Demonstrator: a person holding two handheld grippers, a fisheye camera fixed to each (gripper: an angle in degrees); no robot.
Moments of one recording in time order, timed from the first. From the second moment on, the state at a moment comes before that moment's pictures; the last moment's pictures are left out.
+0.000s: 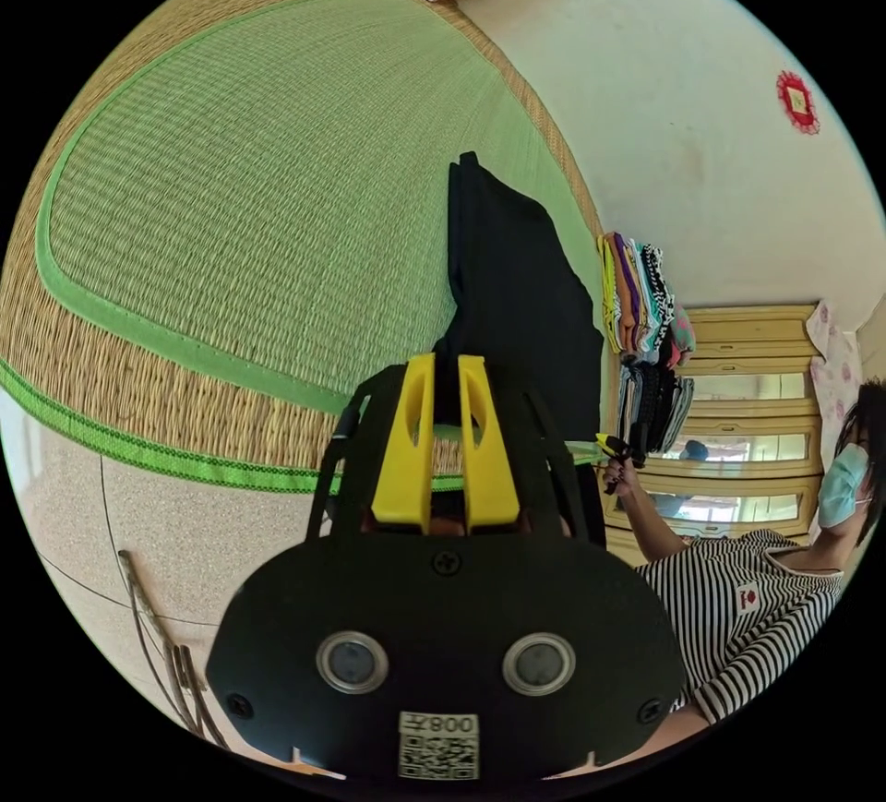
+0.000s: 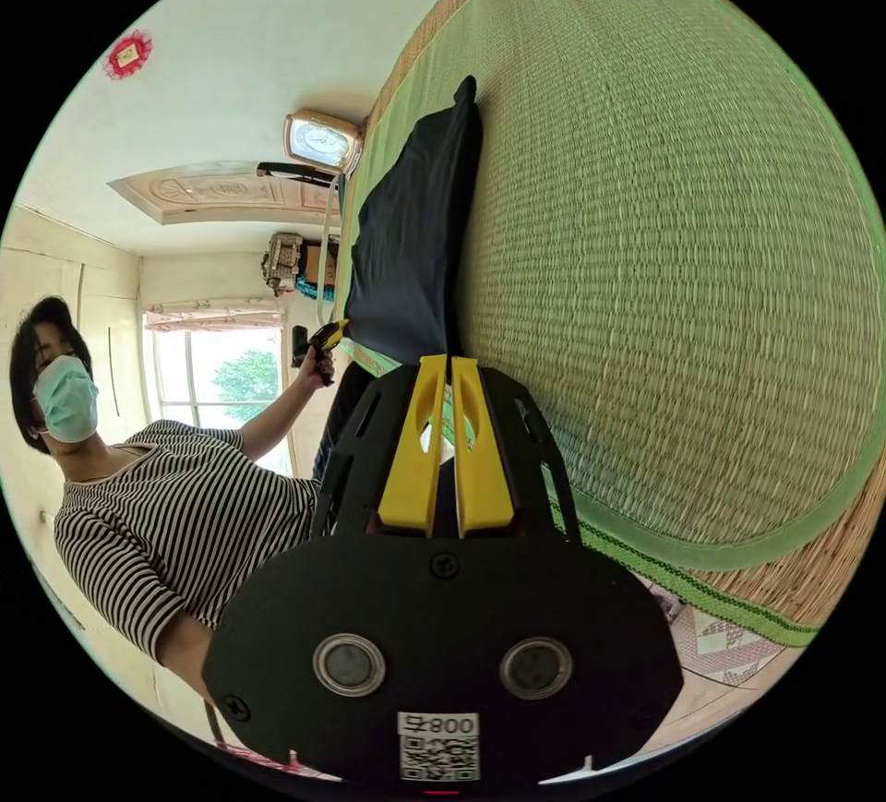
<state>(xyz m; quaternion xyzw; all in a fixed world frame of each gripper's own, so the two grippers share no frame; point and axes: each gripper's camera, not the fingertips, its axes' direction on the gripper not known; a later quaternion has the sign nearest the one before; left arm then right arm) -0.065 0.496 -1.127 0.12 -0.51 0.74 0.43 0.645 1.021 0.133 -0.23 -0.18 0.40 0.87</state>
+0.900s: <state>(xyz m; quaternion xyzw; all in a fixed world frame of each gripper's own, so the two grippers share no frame) -0.392 0.387 -0.907 -0.12 -0.62 0.77 0.11 0.582 0.973 0.087 -0.16 -0.19 0.40 0.88</state>
